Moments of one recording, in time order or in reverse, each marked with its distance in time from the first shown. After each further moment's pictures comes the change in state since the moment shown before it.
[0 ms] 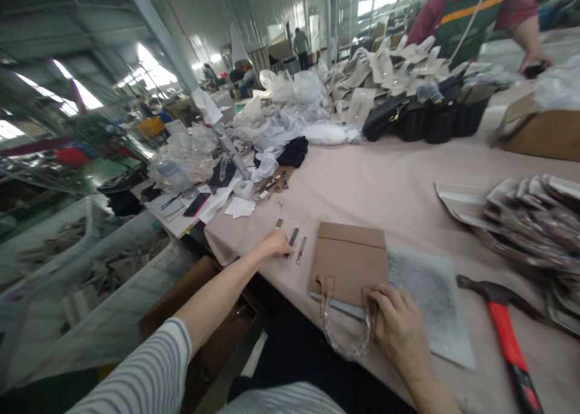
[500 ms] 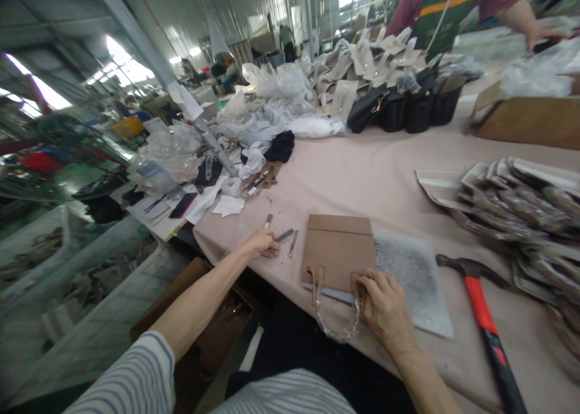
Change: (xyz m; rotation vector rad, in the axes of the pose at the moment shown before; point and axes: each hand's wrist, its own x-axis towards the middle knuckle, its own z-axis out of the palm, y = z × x) left_hand -0.018 -0.018 0.010 -0.493 -0.162 -0.055; right_hand 0.004 -0.010 -0.005 0.014 -0.010 0.062
